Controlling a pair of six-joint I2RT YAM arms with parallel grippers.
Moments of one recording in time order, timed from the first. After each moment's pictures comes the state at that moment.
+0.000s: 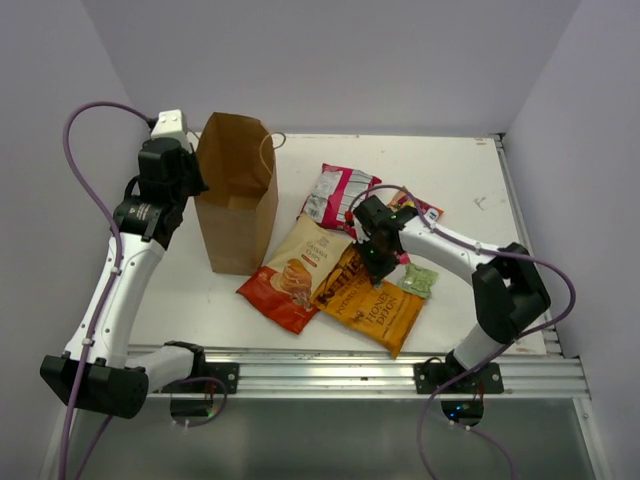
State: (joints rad) left arm -0.17 1.17 1.31 -0.57 -0.27 -0.21; right arm 0.62 1.65 1.13 -0.83 -0.06 0.15
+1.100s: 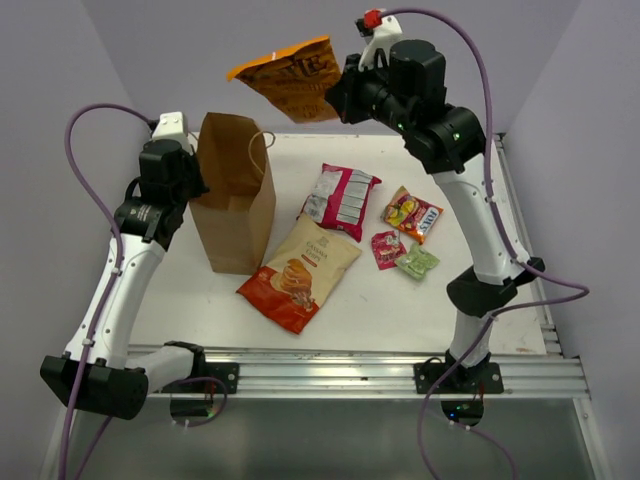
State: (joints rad) left arm -0.17 1.16 1.29 -0.56 -0.26 -0.21; right arm 0.63 1.87 2.58 -0.95 0.02 0.21
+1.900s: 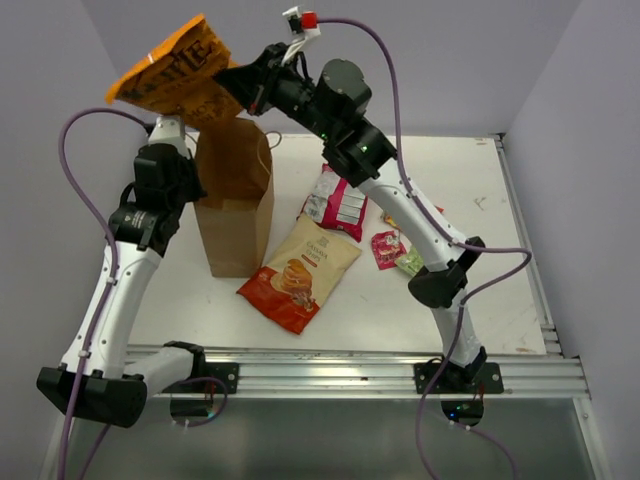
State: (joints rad) left arm -0.17 1.13 1.29 -0.60 -0.25 -0.21; right arm 0.83 2.10 2.63 -0.16 -0.18 0.50
